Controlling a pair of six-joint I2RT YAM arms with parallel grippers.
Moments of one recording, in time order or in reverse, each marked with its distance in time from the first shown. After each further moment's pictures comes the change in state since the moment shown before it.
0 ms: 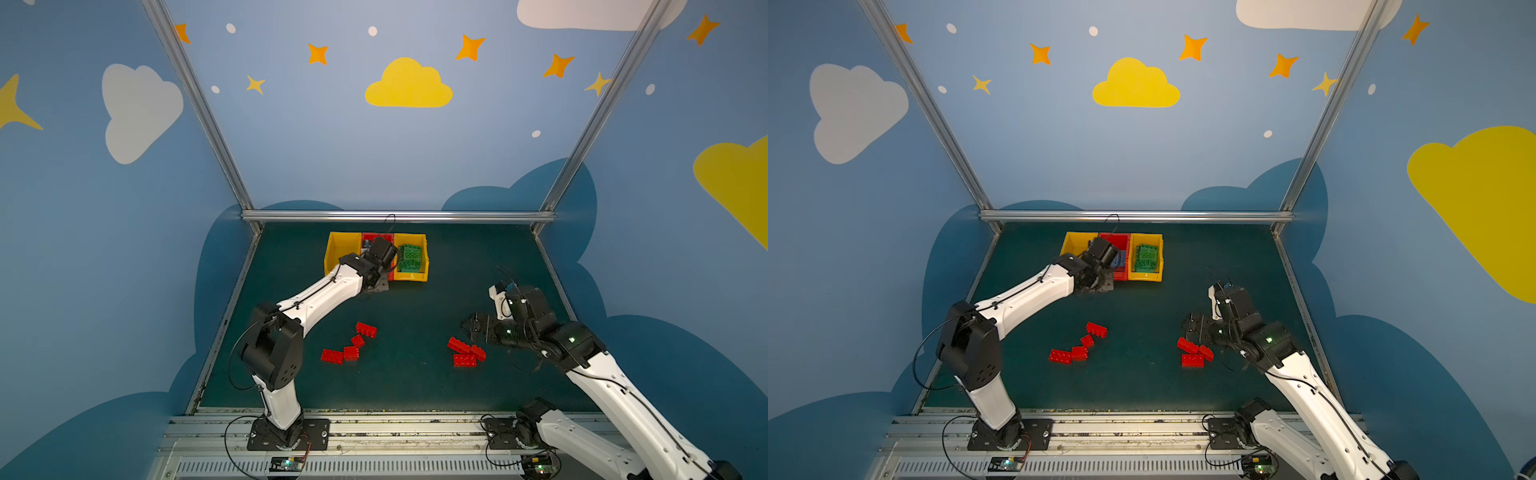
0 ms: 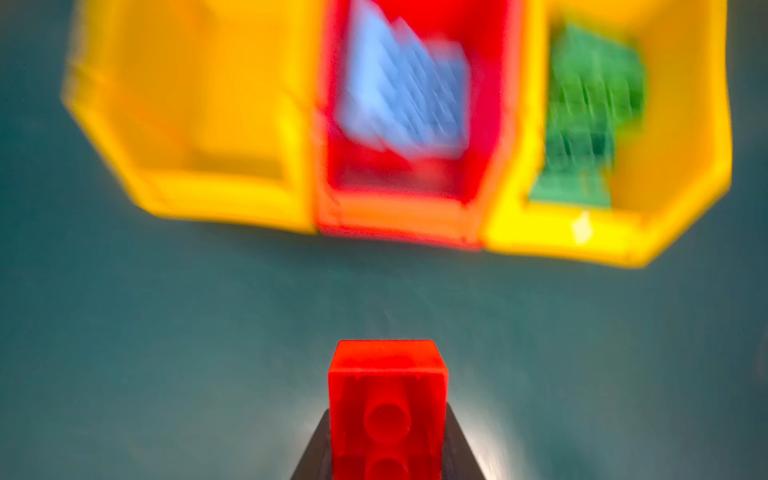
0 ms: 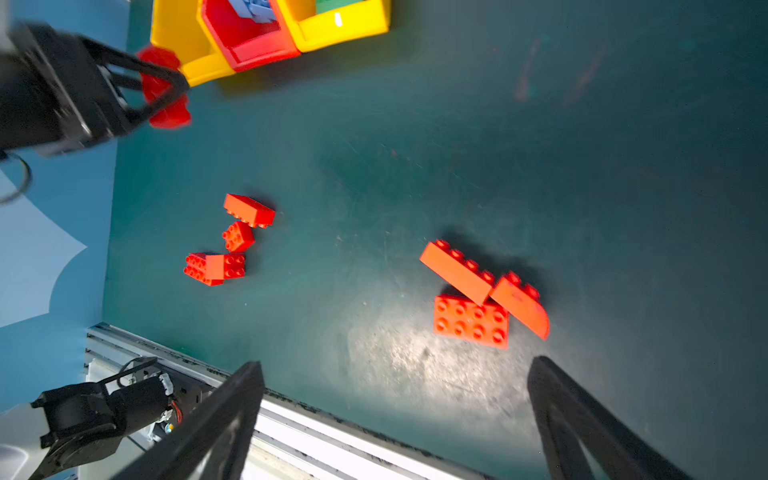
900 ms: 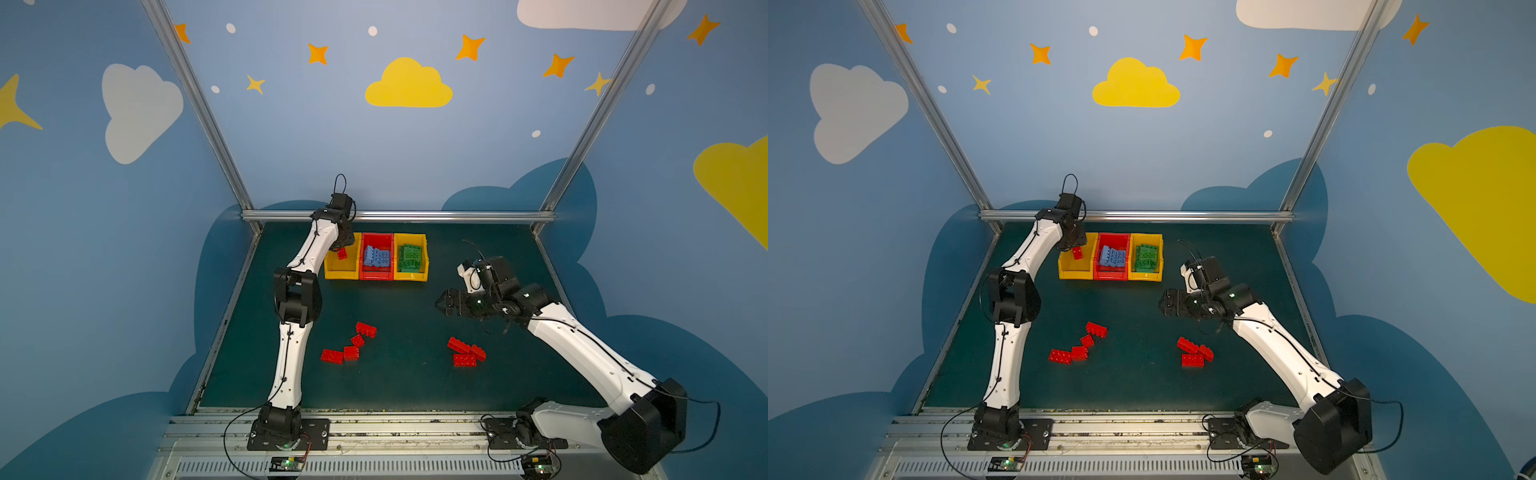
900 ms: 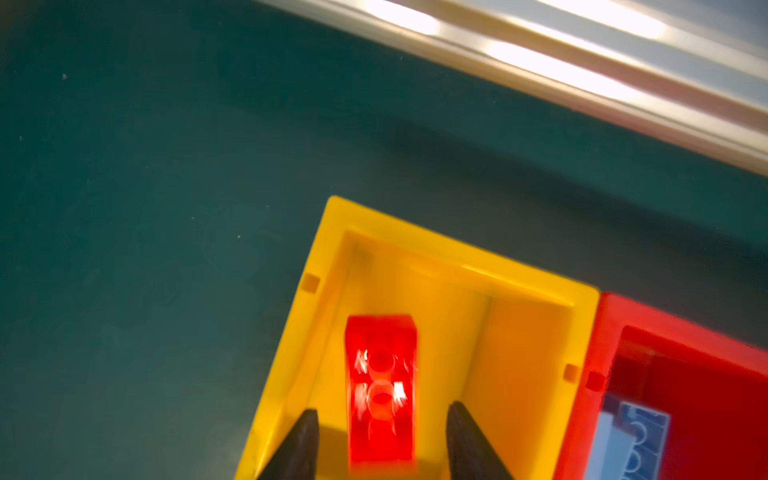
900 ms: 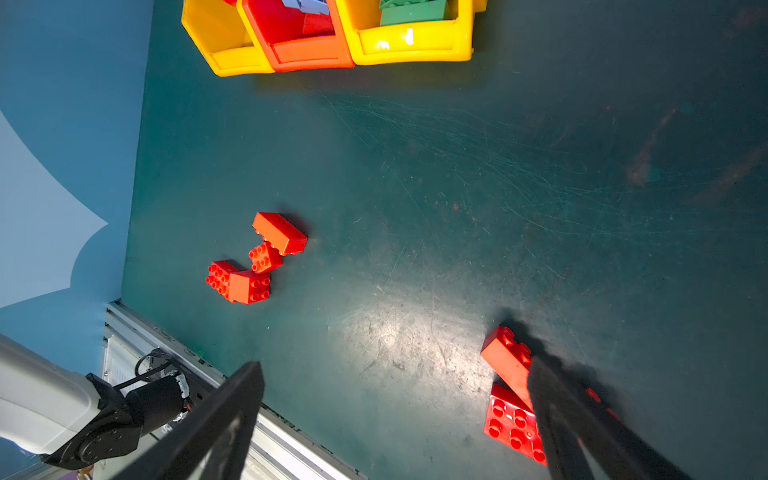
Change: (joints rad) left arm 0.341 0.690 0.925 -0.262 0.111 0.150; right arm 0.000 0.333 0.142 0.159 -0.101 -0.095
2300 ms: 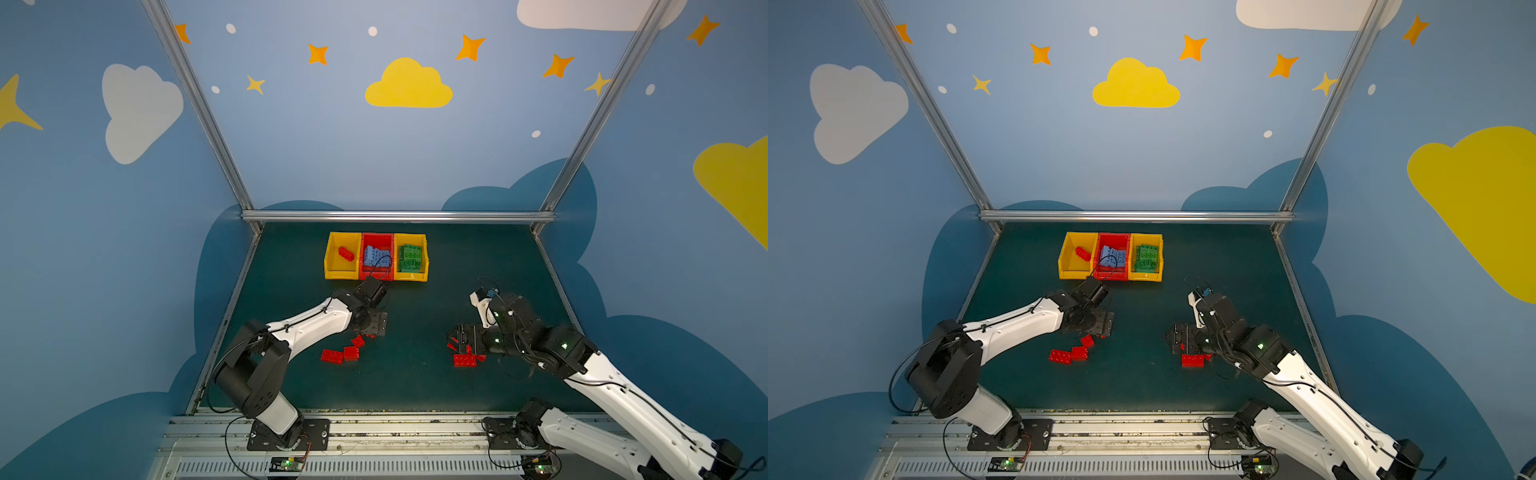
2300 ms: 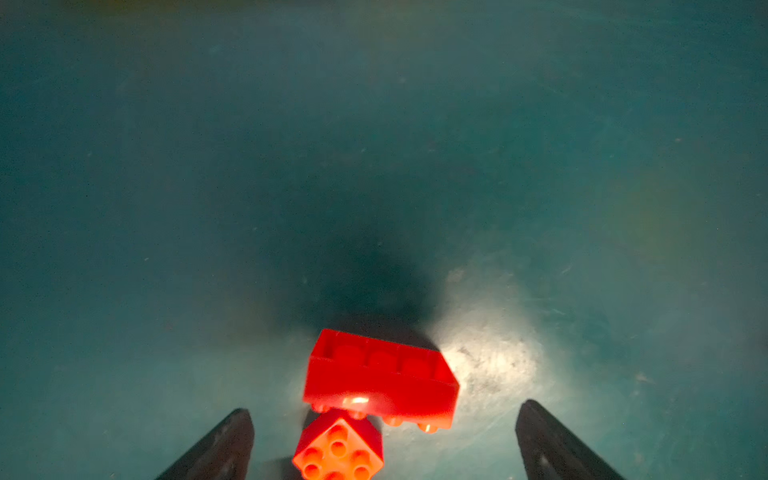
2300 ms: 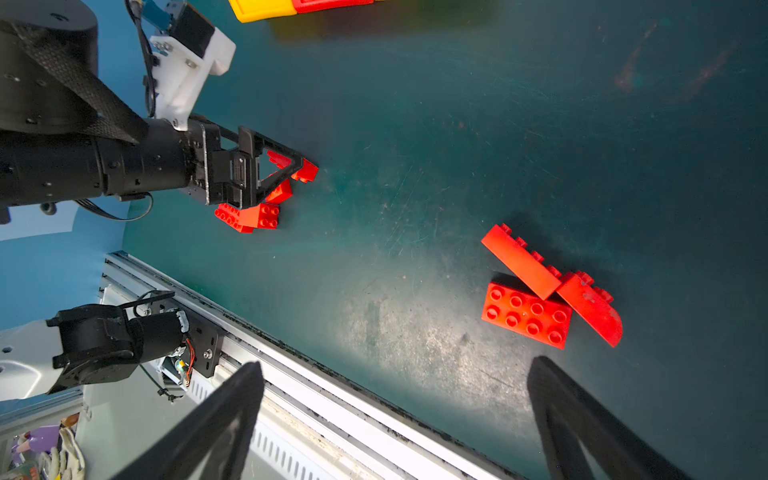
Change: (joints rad) left arm -0.458 -0.879 -1.432 0.409 0.058 -0.040; right arm 0.233 -0.373 -0.151 -0.160 0.175 0.151
